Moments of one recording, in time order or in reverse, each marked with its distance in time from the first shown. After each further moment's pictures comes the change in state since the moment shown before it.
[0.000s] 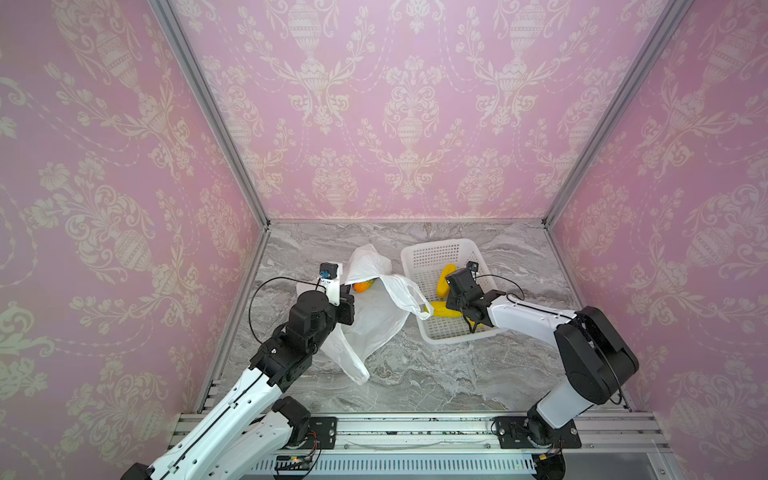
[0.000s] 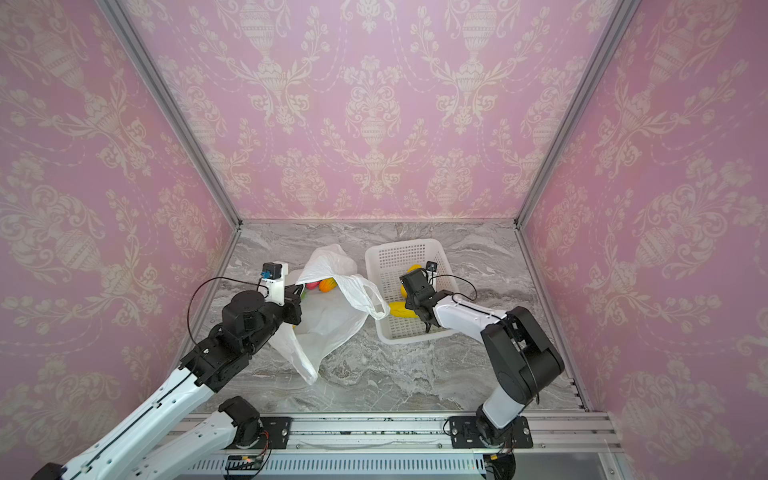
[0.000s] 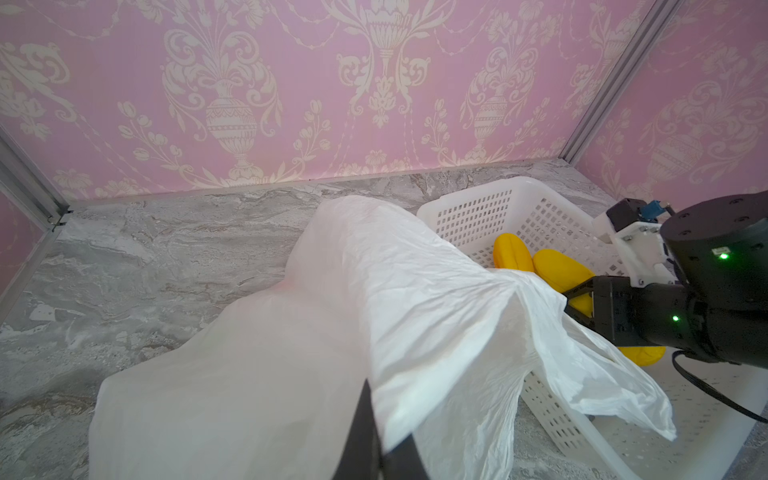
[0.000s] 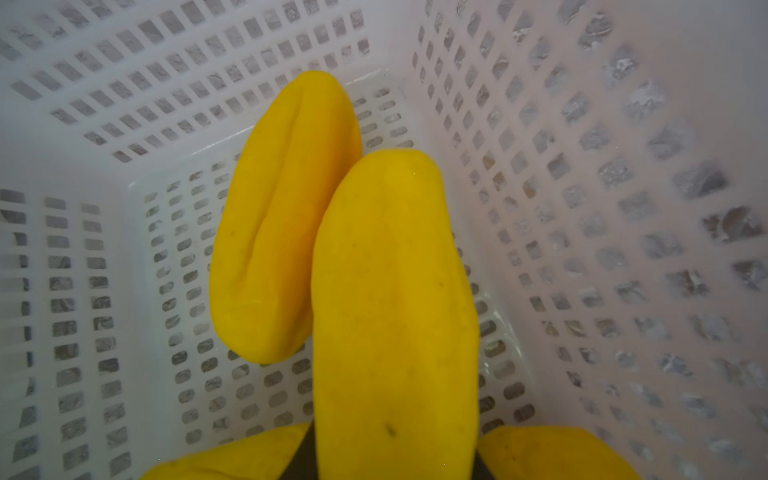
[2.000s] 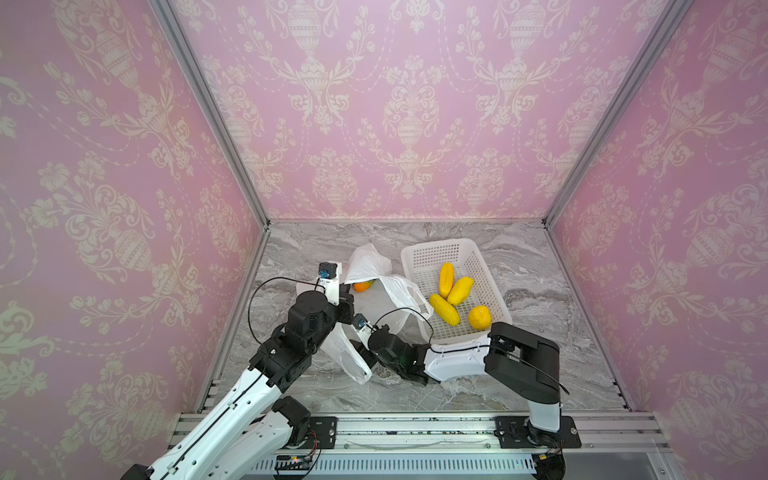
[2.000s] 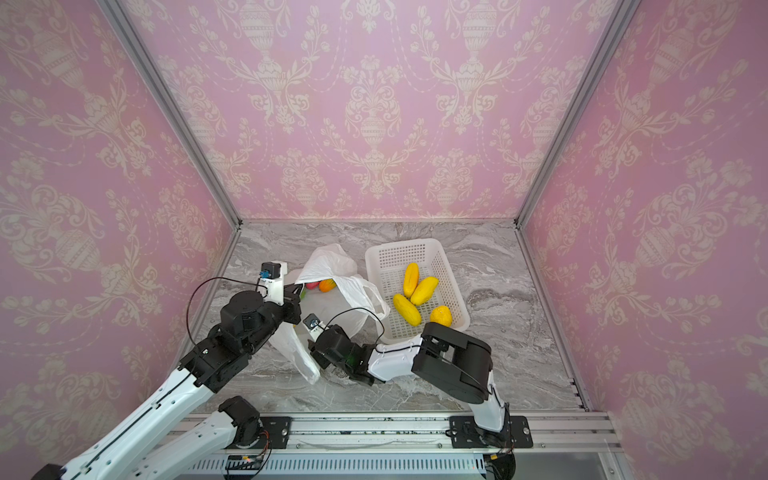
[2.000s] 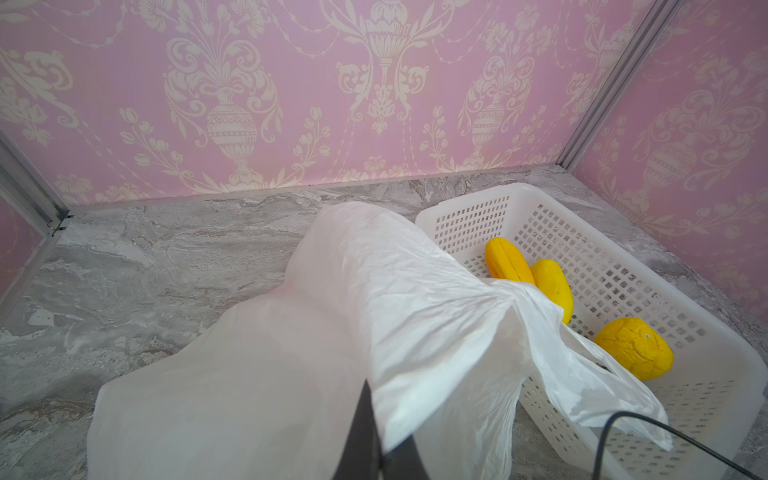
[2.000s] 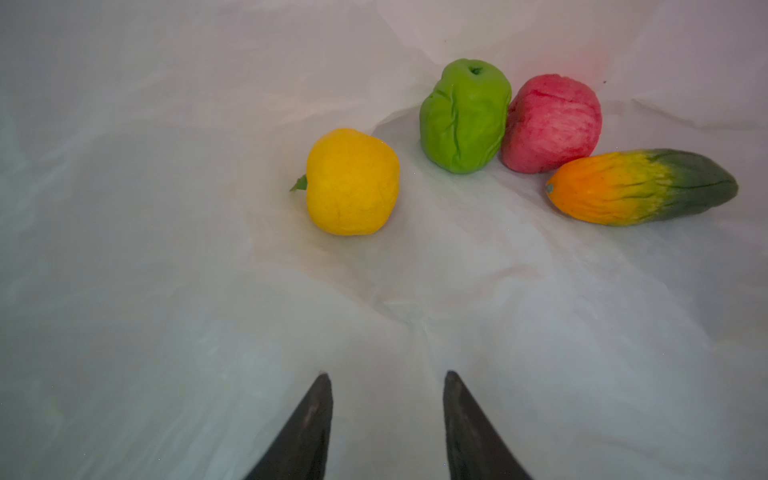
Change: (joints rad) left arm 0.000 -0.010 -0.002 0.013 0.000 0.000; right arm 0.650 0.349 0.137 0.682 -0.045 -0.490
